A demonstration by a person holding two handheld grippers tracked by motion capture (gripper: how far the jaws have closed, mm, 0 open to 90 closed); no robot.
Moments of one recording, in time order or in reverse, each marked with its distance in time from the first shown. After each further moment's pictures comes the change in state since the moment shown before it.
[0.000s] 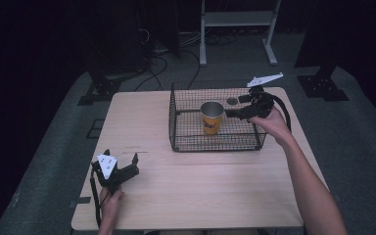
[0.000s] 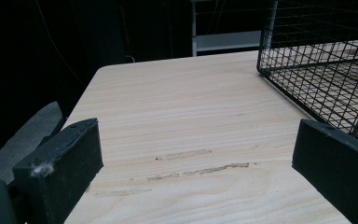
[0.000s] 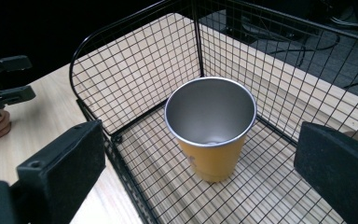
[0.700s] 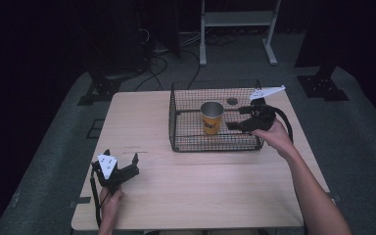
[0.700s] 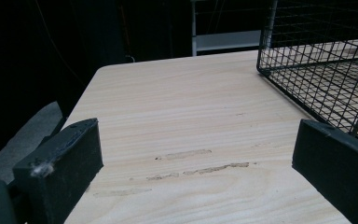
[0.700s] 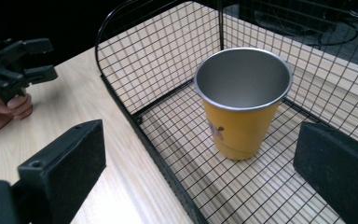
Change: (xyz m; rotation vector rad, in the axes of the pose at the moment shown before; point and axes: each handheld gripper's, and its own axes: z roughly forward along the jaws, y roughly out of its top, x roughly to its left) left arm 0.000 0.000 0.000 0.001 -0.001 0.004; right arm 0.019 -0.029 -0.005 0.008 0.042 -0.003
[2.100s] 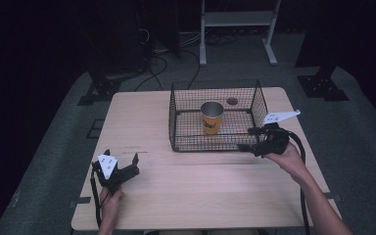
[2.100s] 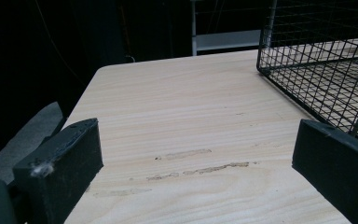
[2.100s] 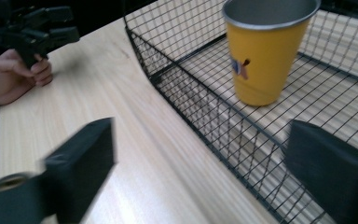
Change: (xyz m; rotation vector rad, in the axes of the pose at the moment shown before) left arm 0.000 0.000 0.000 0.001 0.002 0.004; right arm 0.020 -0.065 -0.027 0.000 0.026 0.007
